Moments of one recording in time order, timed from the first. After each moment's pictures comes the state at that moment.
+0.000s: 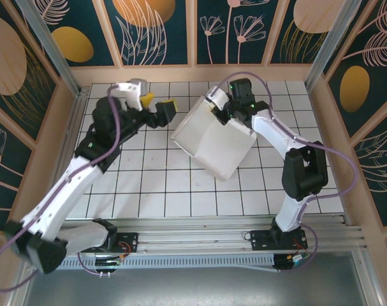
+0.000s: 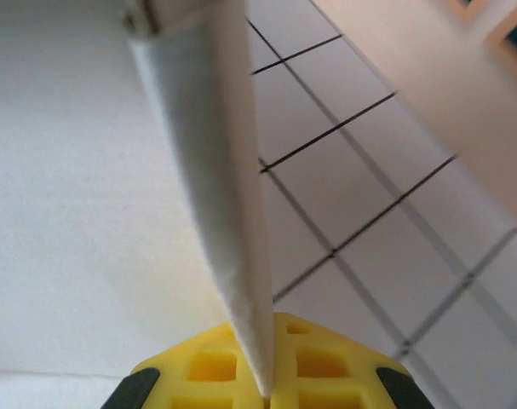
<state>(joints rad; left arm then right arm) -0.48 1.10 1.12 -0.10 0.20 -0.36 0.42 1.78 1.52 -0.45 -0.22 -0.69</state>
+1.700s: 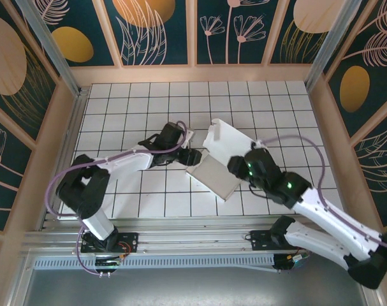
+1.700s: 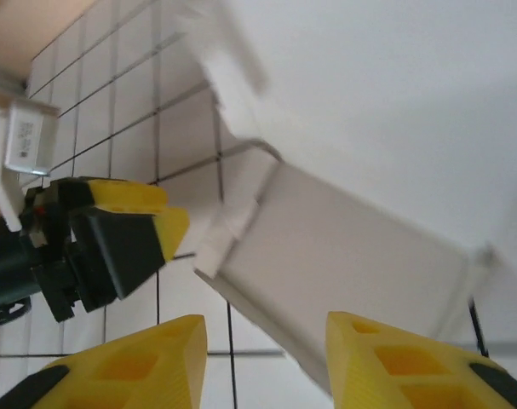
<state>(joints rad) -0.67 1.71 1.04 -0.21 0.26 -0.28 0.79 0.79 0.69 -0.65 0.20 1.05</state>
